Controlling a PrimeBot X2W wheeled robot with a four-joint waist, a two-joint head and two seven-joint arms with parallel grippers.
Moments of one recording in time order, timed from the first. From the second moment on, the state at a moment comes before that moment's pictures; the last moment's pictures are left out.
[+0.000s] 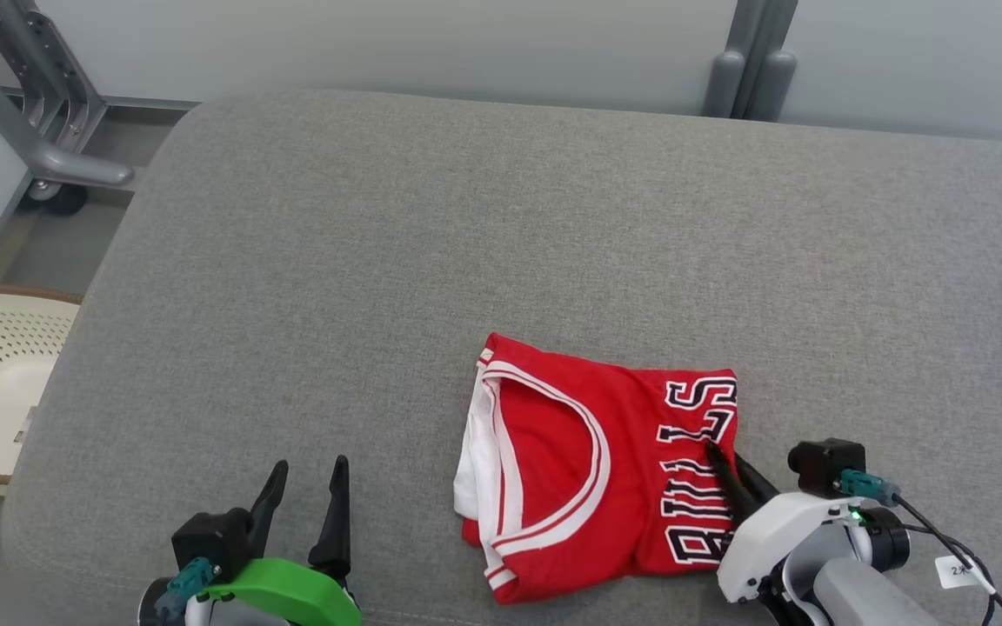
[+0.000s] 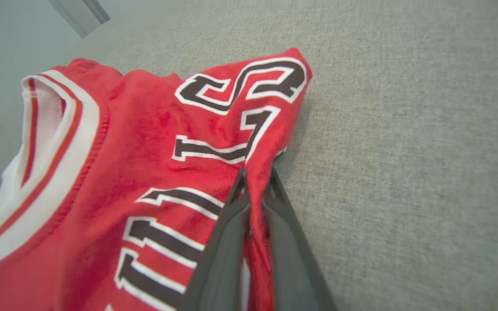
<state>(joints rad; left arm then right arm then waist) -0.09 0.05 -0.17 0.49 -0.35 -0.13 -0.26 -0.31 -0.14 0.40 0.77 0.52 0.13 -0.27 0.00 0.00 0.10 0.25</state>
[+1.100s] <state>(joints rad) -0.14 0.05 -0.26 0.34 -0.36 -0.13 -0.26 -0.34 -0.22 0.35 0.63 0.48 0.13 -0.26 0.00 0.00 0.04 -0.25</state>
